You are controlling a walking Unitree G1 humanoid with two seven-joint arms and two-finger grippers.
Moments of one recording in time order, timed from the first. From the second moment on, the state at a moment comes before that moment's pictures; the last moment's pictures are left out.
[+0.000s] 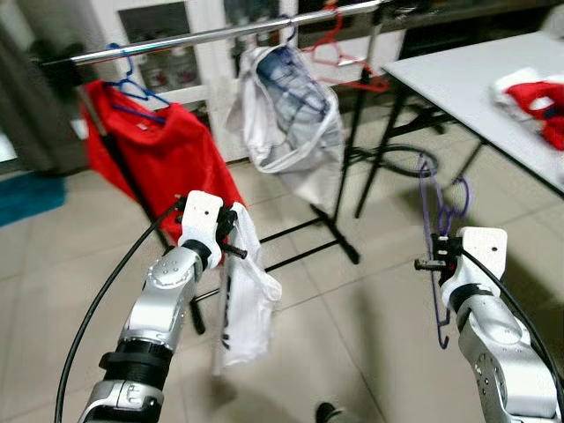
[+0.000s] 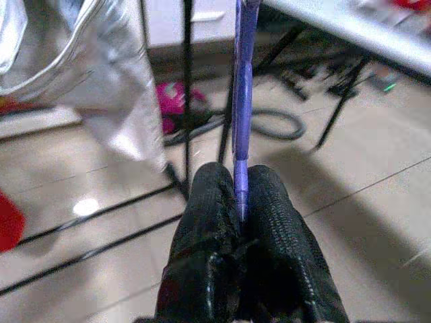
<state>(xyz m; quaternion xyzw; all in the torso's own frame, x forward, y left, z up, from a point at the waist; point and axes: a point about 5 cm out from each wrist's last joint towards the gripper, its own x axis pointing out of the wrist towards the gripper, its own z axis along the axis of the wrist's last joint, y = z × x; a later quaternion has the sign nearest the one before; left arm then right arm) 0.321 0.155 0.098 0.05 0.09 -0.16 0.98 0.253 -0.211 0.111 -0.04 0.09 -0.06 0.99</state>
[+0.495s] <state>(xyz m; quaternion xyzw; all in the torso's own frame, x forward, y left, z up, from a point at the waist) 0.324 0.152 0.100 0.05 0.08 -0.17 0.98 0.254 -0.209 0.110 -0.01 0.09 -0.06 0.99</state>
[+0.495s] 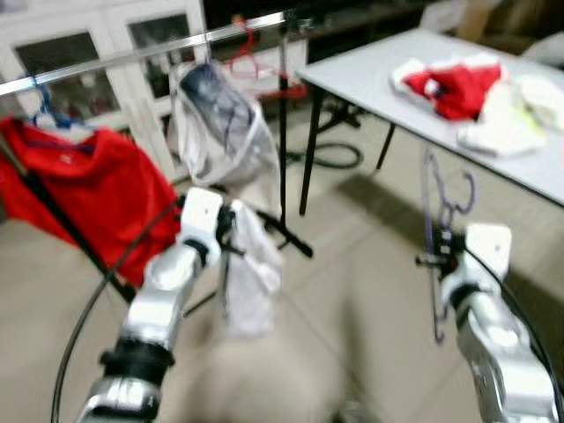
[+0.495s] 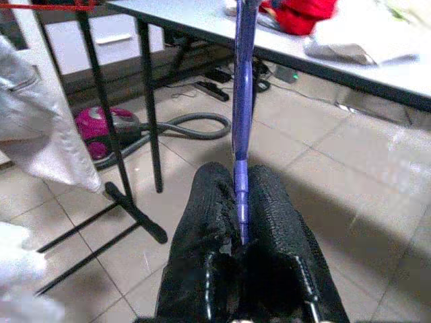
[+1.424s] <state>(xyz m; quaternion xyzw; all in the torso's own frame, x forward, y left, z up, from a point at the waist) 0.338 0.139 0.128 0.00 0.03 -0.17 0.98 0.265 -0.201 0.136 -0.06 0.05 0.04 1.00</state>
